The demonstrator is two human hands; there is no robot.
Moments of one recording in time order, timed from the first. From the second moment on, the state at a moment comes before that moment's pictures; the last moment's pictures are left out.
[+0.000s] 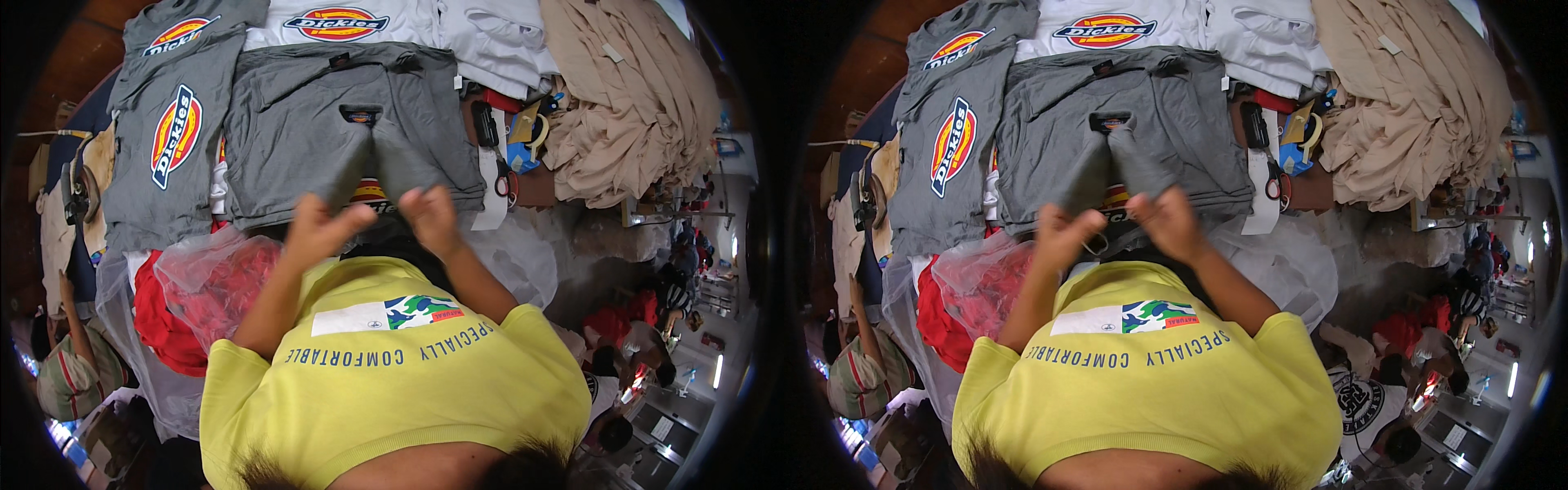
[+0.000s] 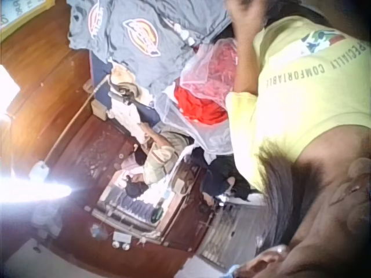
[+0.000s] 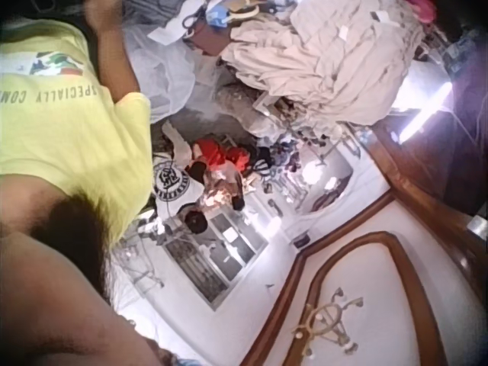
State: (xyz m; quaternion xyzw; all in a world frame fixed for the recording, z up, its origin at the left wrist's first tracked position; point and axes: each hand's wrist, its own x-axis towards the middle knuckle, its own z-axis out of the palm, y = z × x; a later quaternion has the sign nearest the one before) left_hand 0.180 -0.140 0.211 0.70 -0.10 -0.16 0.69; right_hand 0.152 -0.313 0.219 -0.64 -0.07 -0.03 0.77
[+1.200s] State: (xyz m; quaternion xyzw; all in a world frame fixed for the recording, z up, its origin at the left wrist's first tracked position) left_hand 0.231 -0.086 0.112 0.90 -0.14 0.17 0.37; right_hand 0.210 -0.365 0.124 -0.92 -0.11 -0.12 0.36
